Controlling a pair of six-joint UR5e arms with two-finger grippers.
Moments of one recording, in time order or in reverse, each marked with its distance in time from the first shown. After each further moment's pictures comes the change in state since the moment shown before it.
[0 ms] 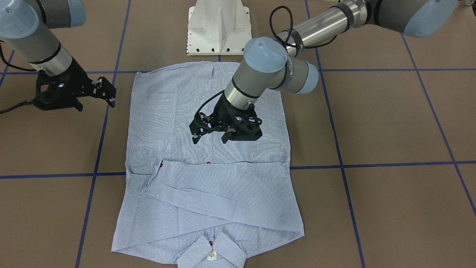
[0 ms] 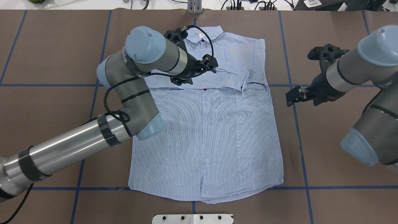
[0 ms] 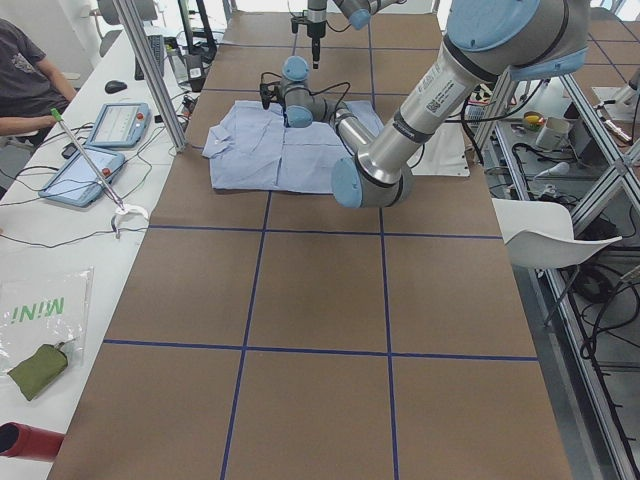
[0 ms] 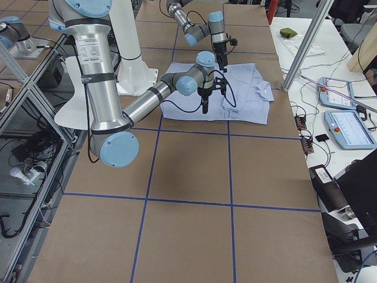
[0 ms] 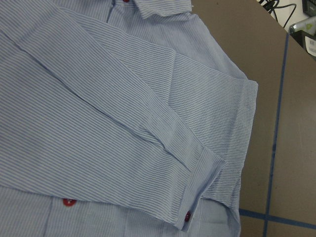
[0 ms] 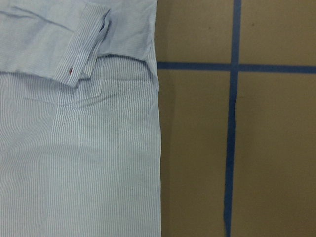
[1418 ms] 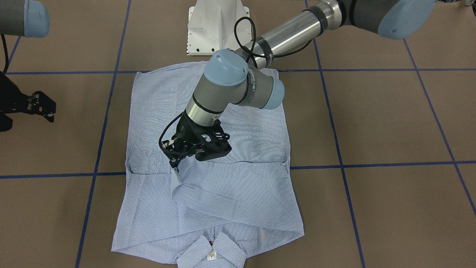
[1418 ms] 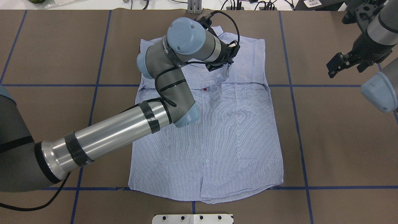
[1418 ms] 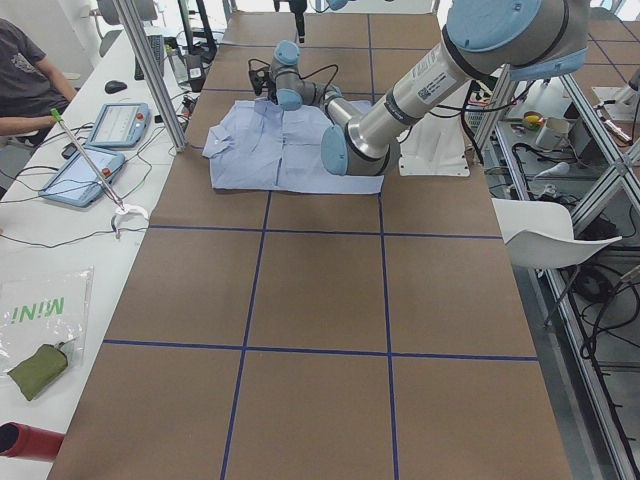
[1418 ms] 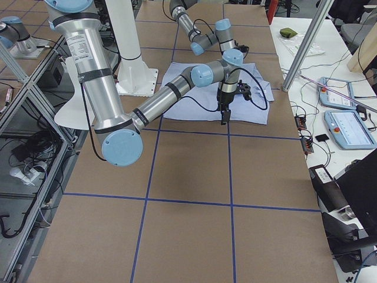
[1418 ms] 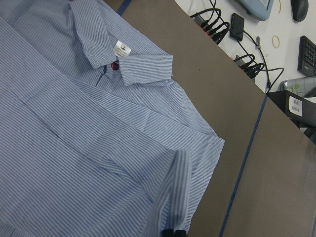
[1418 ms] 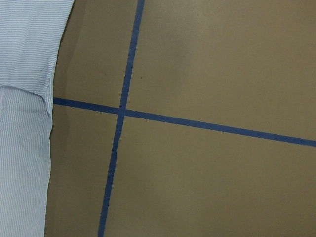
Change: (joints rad) left arm 0.037 -0.315 0.450 -0.216 0.137 -0.250; right arm 0.304 0.136 -0.097 -0.418 0.062 -0.550
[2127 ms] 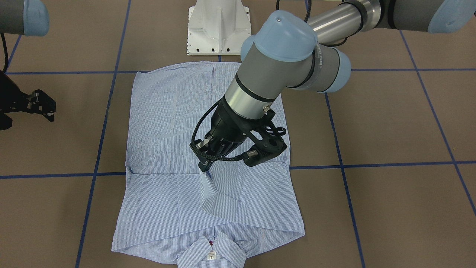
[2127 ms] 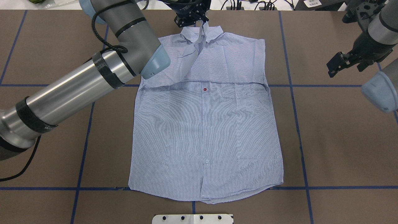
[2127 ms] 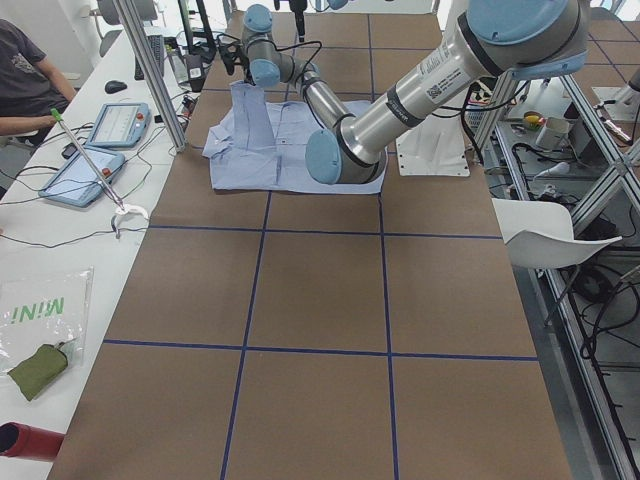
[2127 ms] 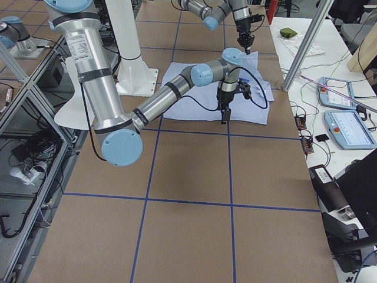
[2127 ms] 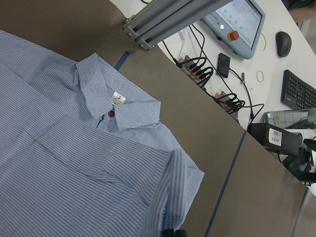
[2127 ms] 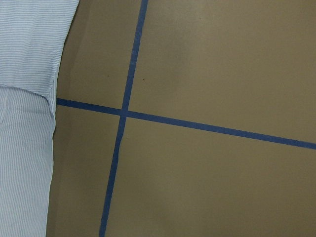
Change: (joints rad) left arm -0.211 0.069 -0.287 0.299 -0.244 0.007; right arm 0.001 0.000 0.007 0.001 -0.001 -0.004
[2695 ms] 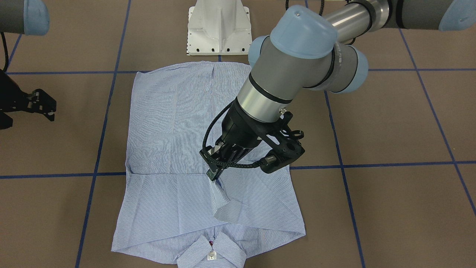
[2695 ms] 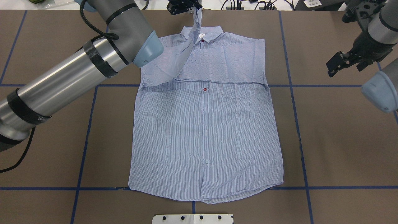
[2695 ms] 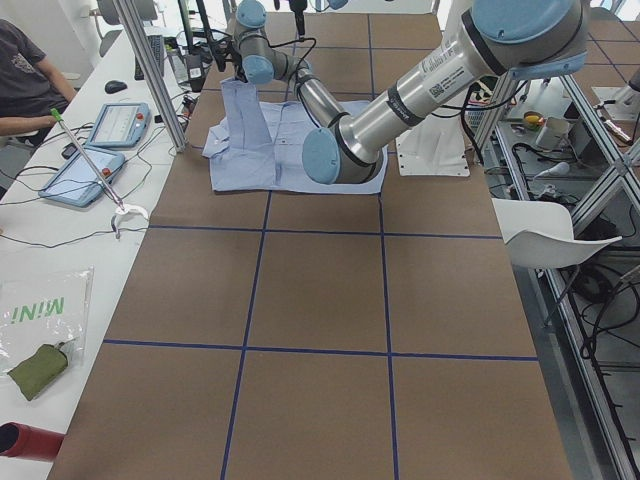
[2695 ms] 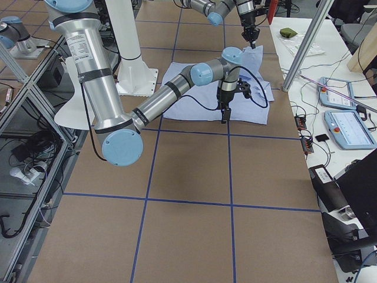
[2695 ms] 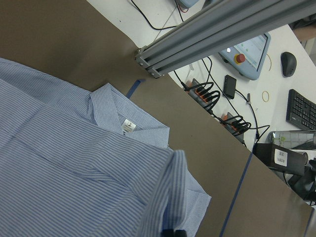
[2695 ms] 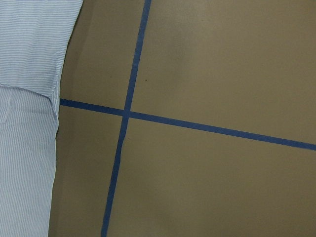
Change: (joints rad) left arm -0.060 -0.004 -0.010 0.007 -0.011 -0.006; right arm 0.001 0.001 0.005 0.000 0.002 -0.002
